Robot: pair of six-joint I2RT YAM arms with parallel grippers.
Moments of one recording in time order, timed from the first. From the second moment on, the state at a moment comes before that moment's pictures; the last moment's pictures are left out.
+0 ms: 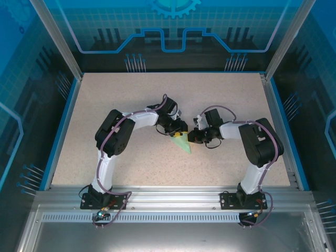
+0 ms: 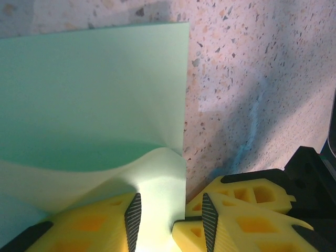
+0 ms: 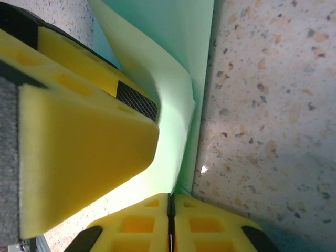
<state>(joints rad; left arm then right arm) -0.55 2.15 1.43 -0.38 0.60 -0.77 0.33 1.81 0.83 -0.11 -0.66 0.39</state>
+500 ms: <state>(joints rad) -0.54 2.15 1.39 -0.32 0.62 -0.77 0.35 1.58 0.76 -0.24 -0.66 0.39</state>
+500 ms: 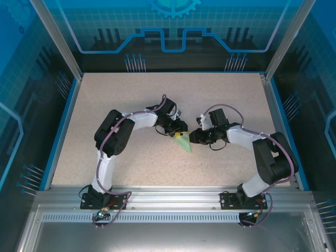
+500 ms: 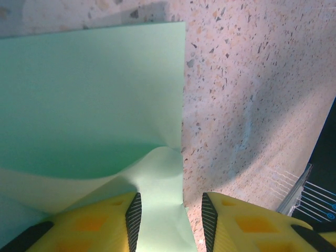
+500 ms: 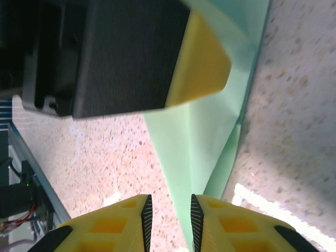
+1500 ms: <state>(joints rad) -0.55 2.13 1.37 -0.30 0.61 -0.77 0.42 1.70 0.75 -0.25 -0.65 0.39</state>
